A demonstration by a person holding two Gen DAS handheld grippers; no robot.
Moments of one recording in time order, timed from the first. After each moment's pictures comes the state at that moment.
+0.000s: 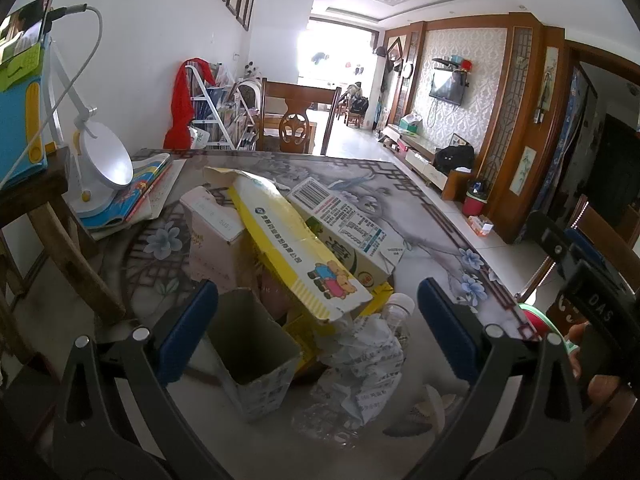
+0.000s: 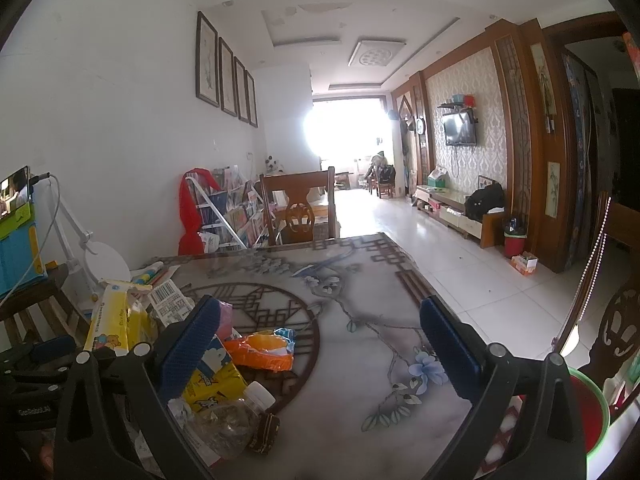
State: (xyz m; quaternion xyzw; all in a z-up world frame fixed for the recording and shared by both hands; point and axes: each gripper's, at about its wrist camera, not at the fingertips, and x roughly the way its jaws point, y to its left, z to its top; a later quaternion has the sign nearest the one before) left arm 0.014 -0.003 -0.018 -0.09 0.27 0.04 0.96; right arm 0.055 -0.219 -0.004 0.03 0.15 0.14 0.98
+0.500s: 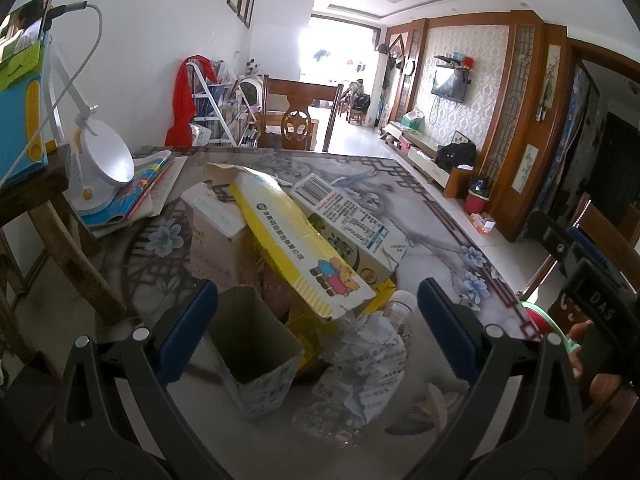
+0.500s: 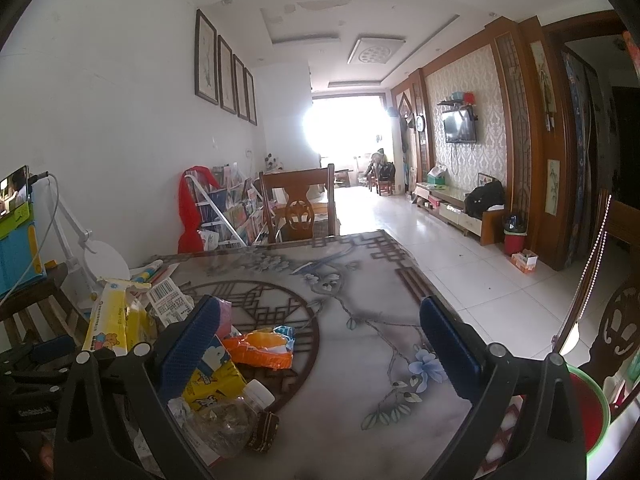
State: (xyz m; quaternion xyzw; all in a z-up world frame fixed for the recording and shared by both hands) left arm 0.013 -0.002 -0.020 -0.09 0.27 0.04 0.96; right arm 0.055 -0.217 -0.017 0.03 0.16 0.14 0.98
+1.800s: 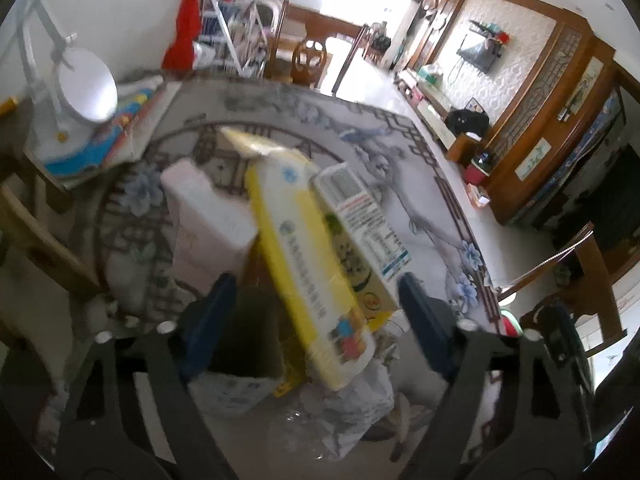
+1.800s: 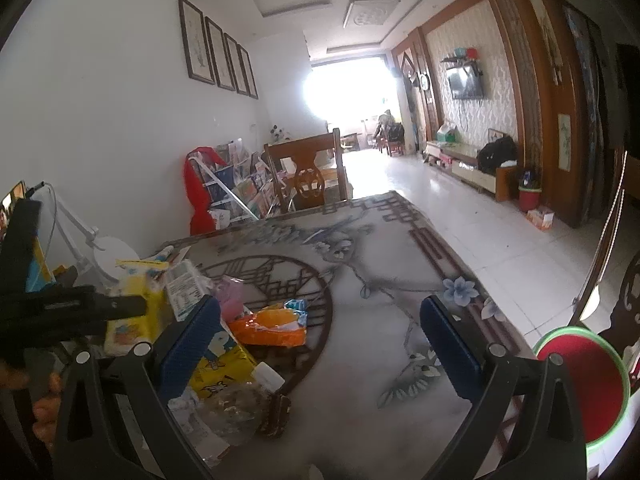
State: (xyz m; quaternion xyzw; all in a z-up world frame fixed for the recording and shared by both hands) left arm 0.092 0.028 -0.012 -0.18 0.41 0.04 0.90; right arm 0.062 -0.232 -0.010 0.08 0.24 0.17 0.95
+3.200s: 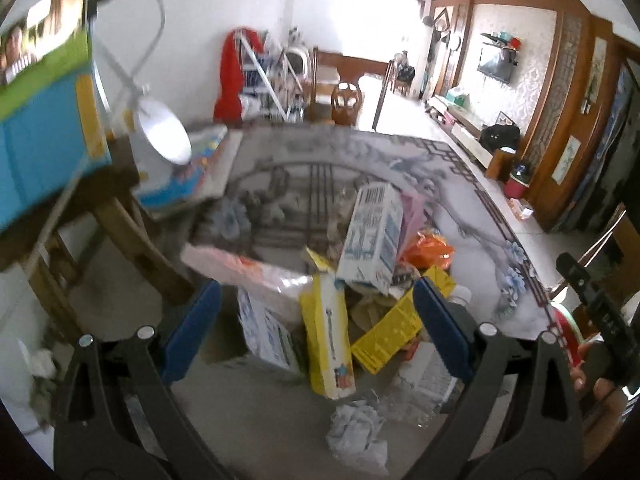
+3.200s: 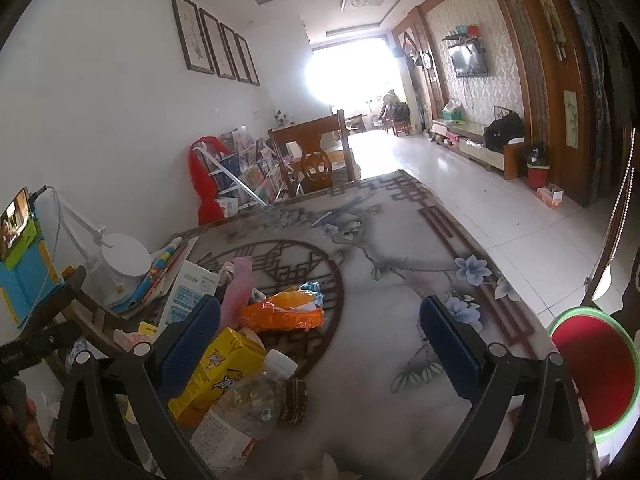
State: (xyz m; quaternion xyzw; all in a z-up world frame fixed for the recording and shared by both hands) left arm 0.013 0.047 0.014 -0.08 0.34 0.12 0.93; right arm 0.073 -0.230 -0.013 0.08 0.27 0.18 0.94
